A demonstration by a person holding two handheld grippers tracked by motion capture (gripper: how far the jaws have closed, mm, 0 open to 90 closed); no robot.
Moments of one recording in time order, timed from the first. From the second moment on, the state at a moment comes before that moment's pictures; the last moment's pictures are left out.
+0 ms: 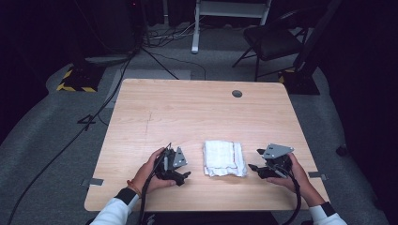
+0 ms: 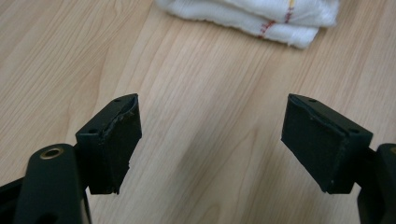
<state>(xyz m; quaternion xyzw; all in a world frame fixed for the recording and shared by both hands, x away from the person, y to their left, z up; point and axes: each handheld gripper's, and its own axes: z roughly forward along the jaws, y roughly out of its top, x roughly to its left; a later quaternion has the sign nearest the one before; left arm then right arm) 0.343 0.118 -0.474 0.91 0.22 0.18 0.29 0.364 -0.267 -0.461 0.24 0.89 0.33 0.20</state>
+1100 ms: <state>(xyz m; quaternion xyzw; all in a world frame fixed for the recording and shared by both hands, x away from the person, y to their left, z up) 0.323 0.230 -0.496 0.87 0.36 0.16 0.31 0.348 -0.372 -0.491 0.38 0.84 0.34 0.19</state>
